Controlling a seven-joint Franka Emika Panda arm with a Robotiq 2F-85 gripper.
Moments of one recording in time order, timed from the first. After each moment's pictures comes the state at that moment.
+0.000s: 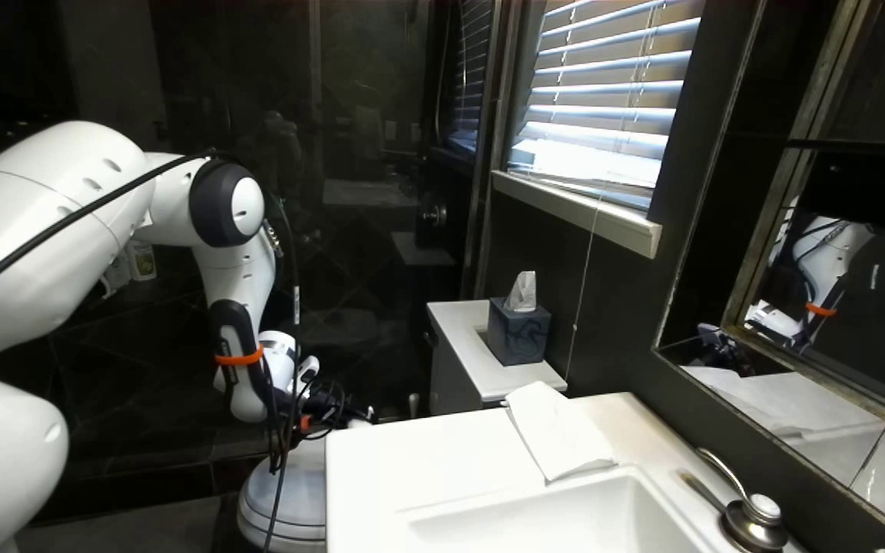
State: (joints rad) arm -0.08 1.00 -0.04 -1.83 -1.72 2.16 1.73
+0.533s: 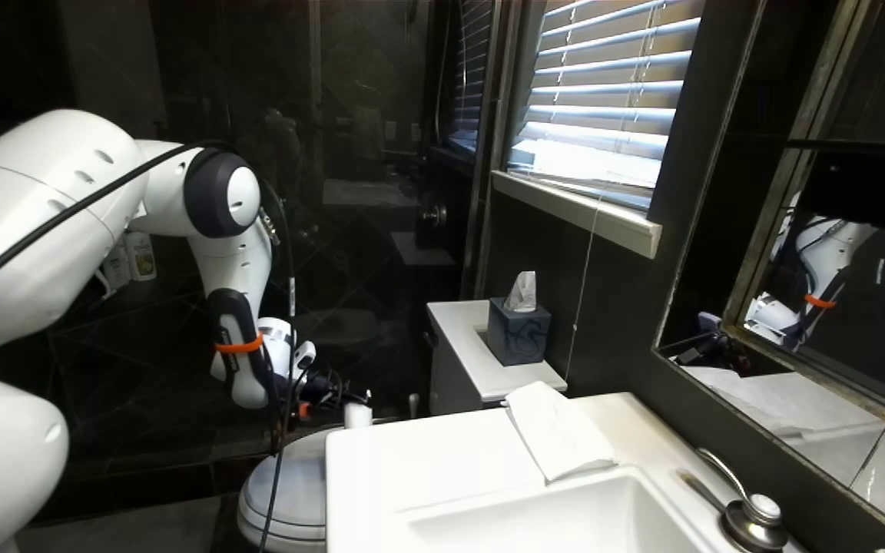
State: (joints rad) arm -0.07 0.95 -0.02 -1.83 -1.77 2.16 1.80
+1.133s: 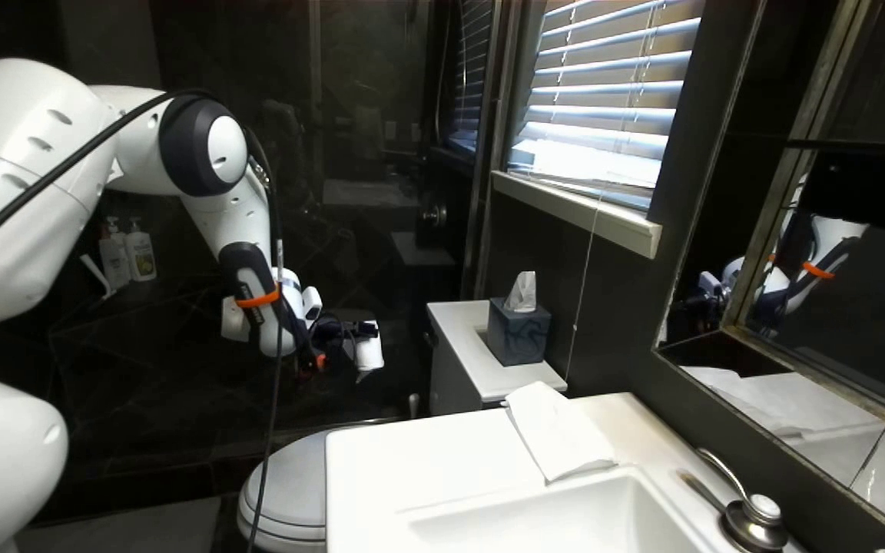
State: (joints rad) arm -0.08 0.76 -0.02 -1.84 -2.04 2.18 2.11
